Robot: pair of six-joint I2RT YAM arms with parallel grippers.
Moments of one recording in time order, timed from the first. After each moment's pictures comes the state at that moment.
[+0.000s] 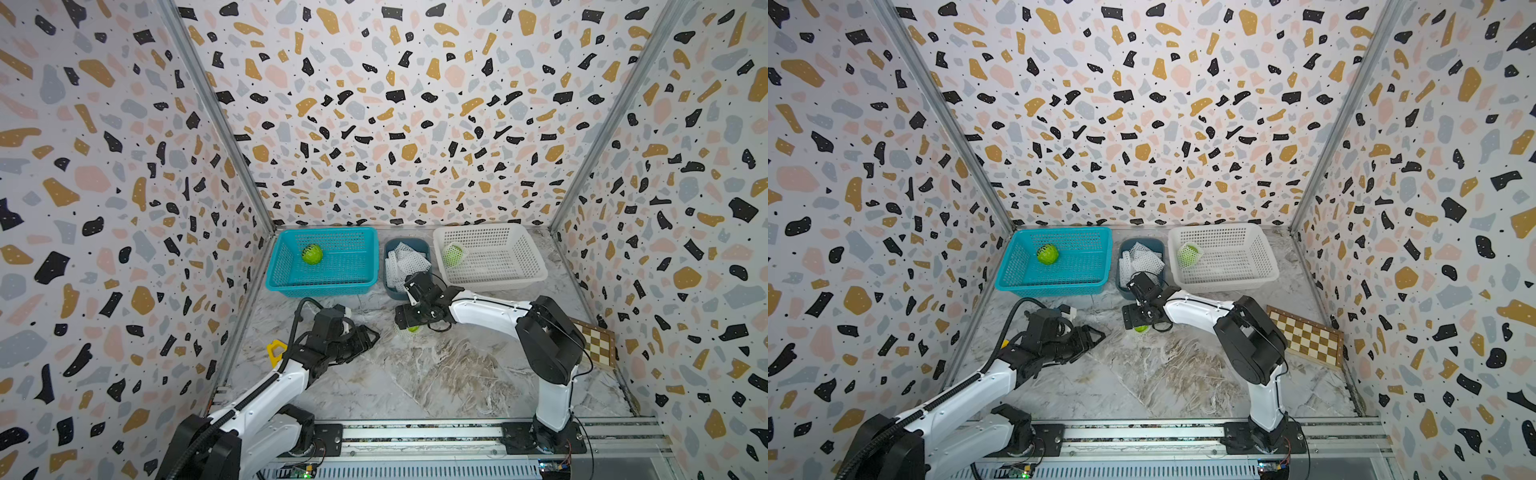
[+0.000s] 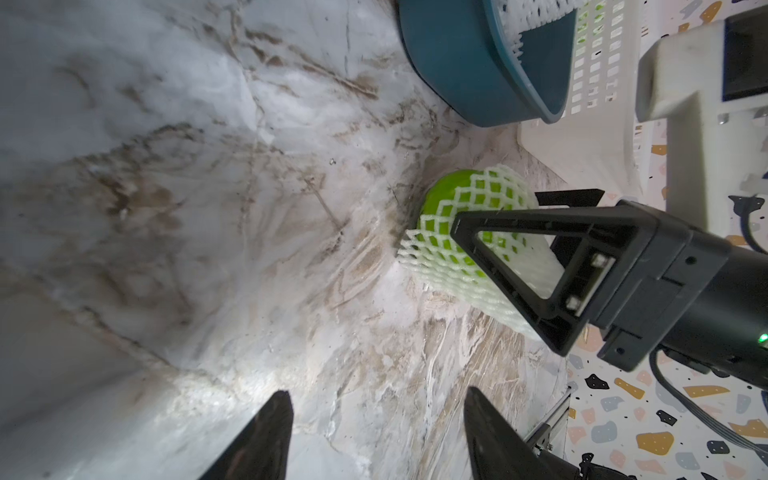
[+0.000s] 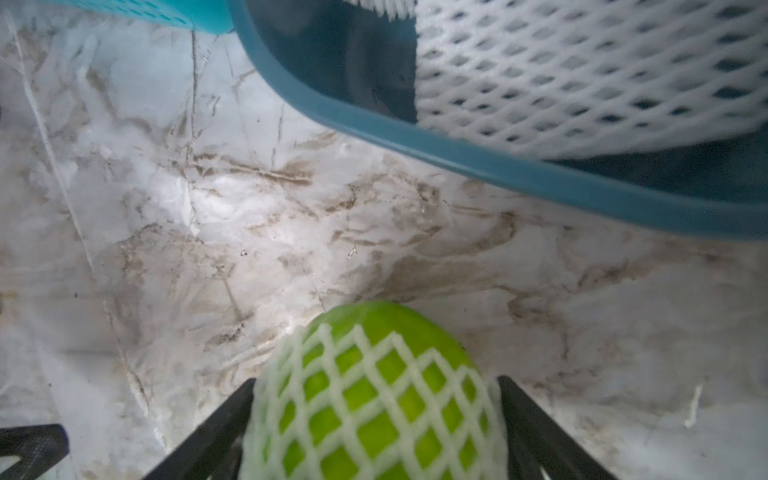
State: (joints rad) left arm -0.38 1.01 0.40 -0.17 0.39 -0.84; right arm 0.84 1.92 1.31 -0.42 -0.03 0.48
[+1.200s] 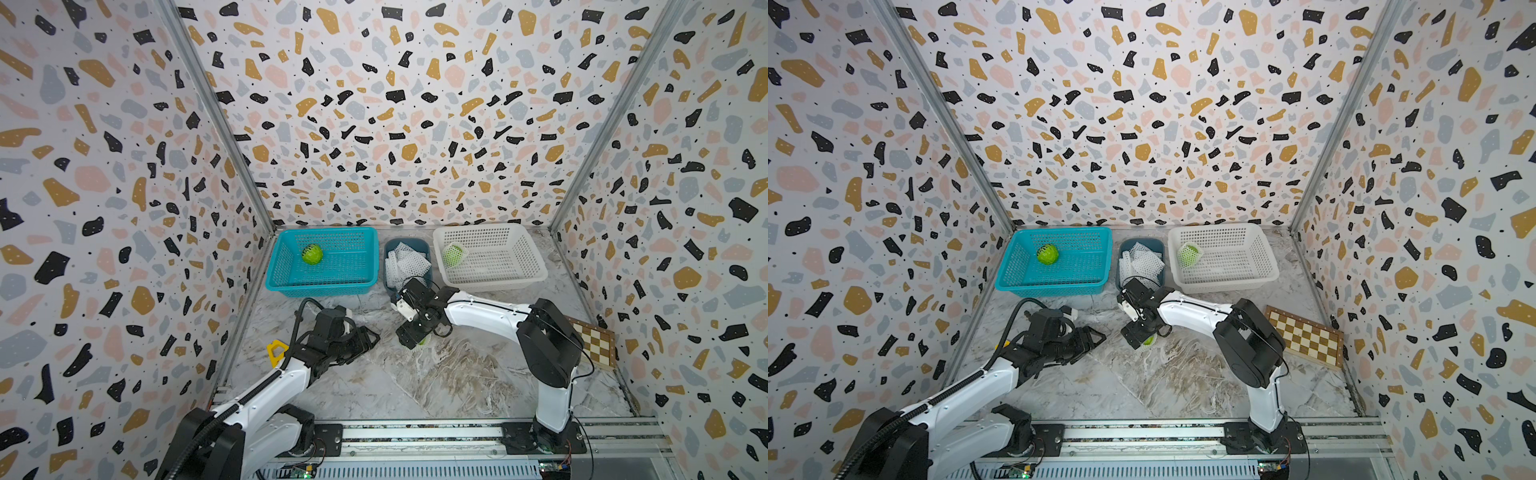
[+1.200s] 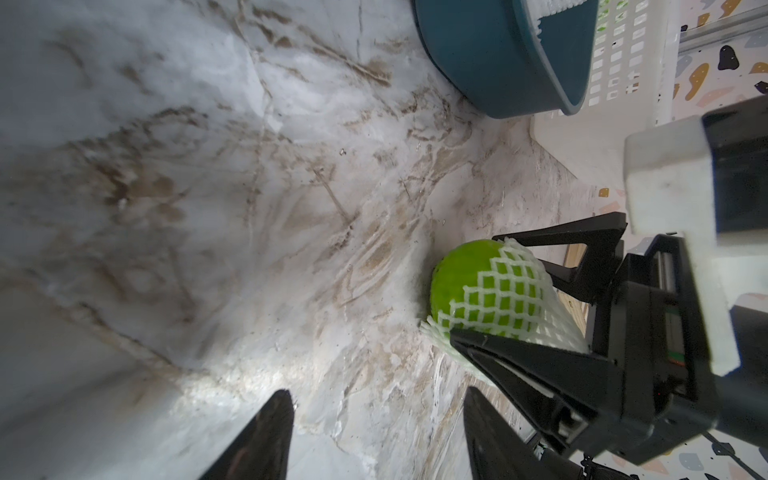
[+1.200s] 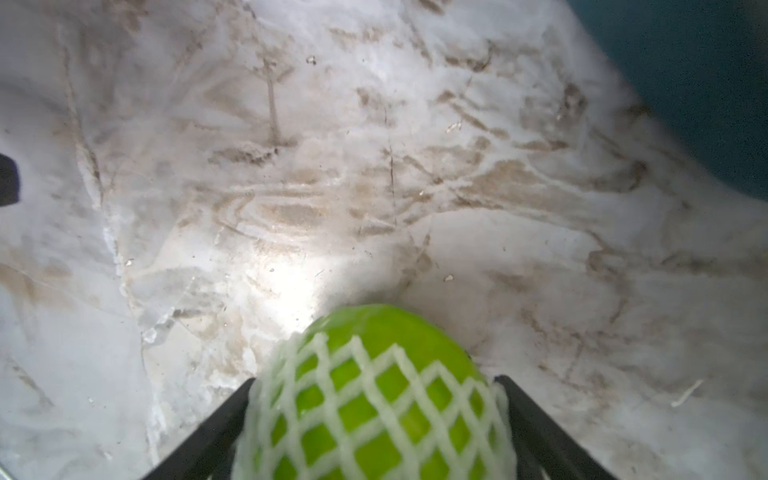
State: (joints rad) left arm -0.38 1.04 0.40 -0.17 0.40 -0.84; right arm 0.88 1.91 1.35 -0.68 -0.08 0.06
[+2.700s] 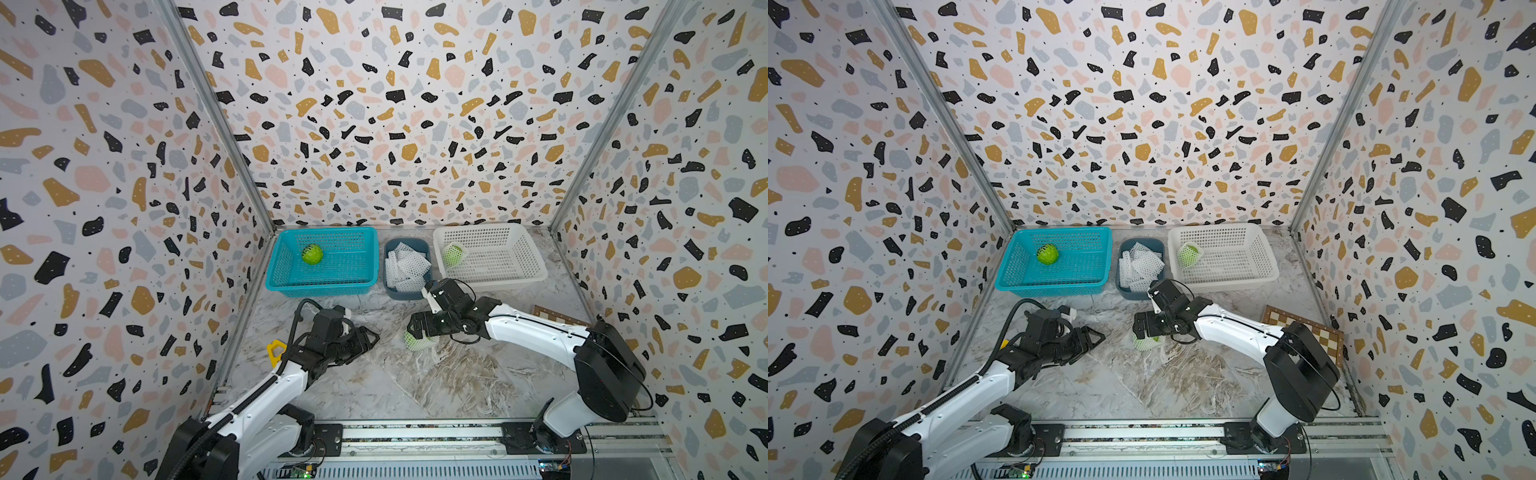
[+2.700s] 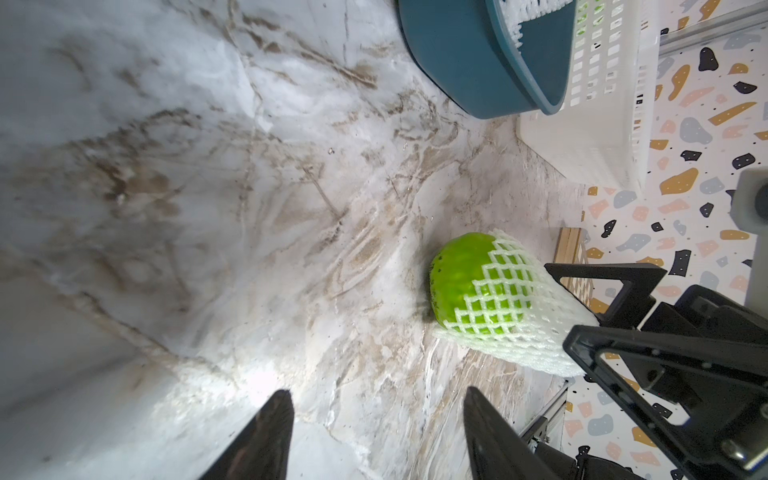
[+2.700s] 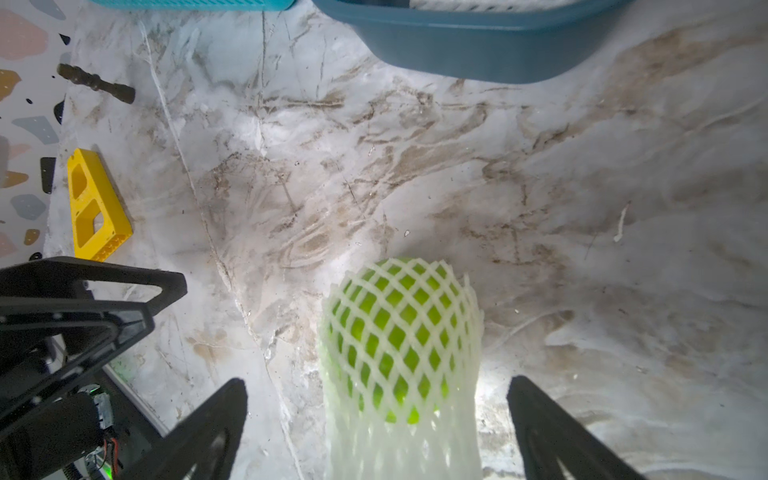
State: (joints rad) left arm -0.38 0.99 0.40 -0.20 0.41 -0.84; right arm 0.81 1.58 1.03 -0.41 -0.16 0.55
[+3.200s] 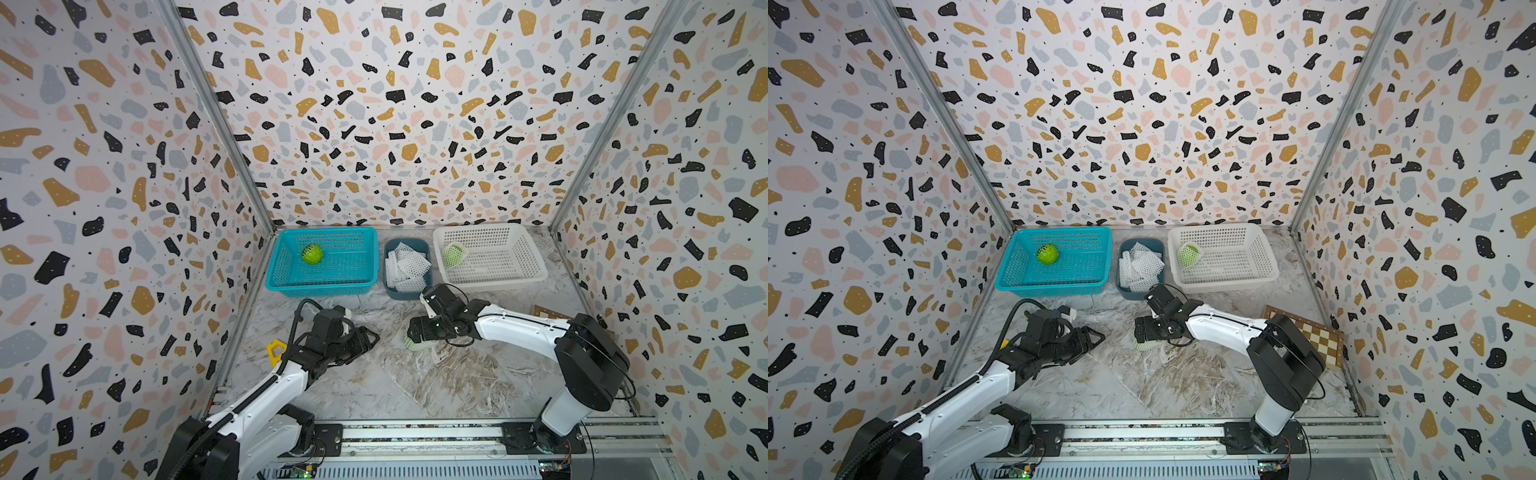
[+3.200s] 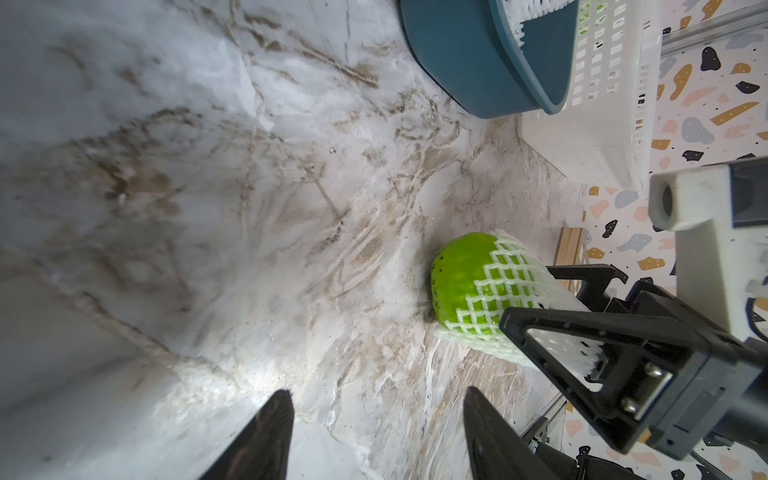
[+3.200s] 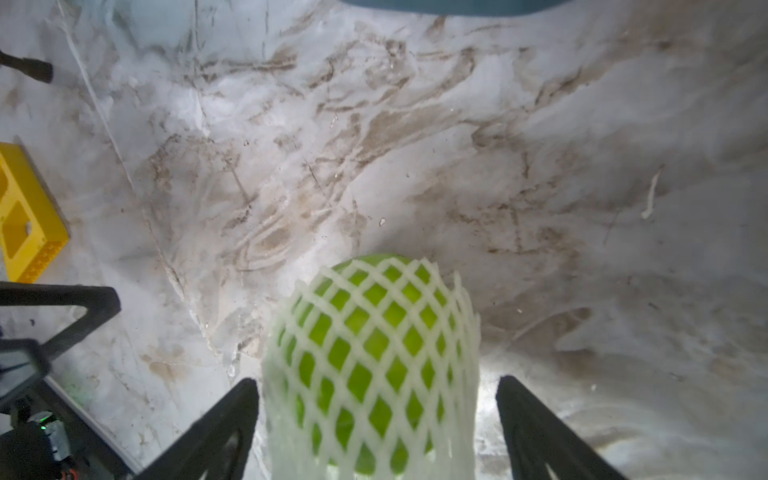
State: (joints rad) left arm -0.38 1.00 0.40 -0.19 0.41 -0.84; right arm 0.84 1.67 1.03 -0.40 -0.13 0.58
